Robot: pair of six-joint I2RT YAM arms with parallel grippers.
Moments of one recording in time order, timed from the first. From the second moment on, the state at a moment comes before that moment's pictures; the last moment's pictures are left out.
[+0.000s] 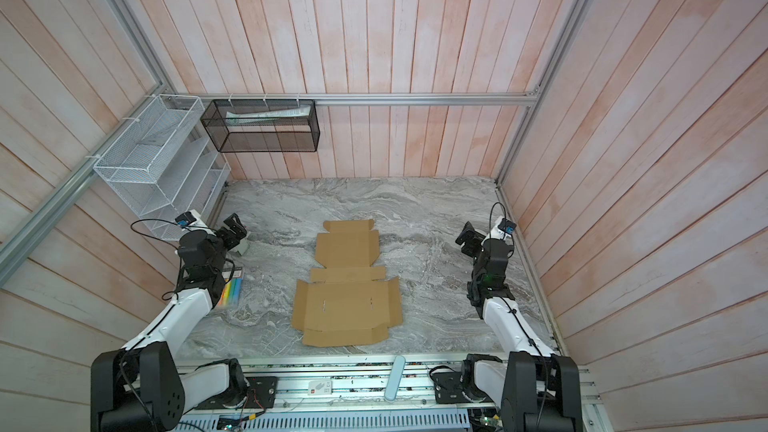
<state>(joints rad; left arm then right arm) 0.18 1.20 0.63 0.30 -0.01 -0.46 -0.07 1.11 0.50 0.31 0.10 0.46</state>
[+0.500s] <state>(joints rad) 0.01 1.20 0.81 -0.17 0.16 -0.47 0.45 1.10 0.66 -0.19 0.18 0.63</state>
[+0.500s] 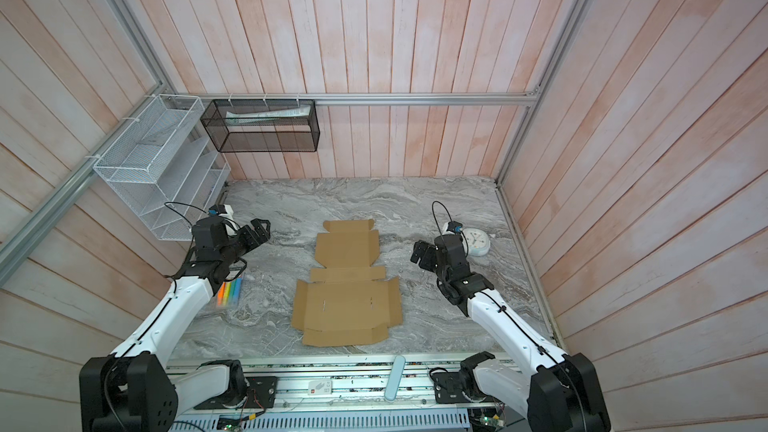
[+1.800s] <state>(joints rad) -0.35 1.88 1.24 -0.32 0.27 -0.45 0.99 1.60 0.80 -0.16 0.02 0.94</state>
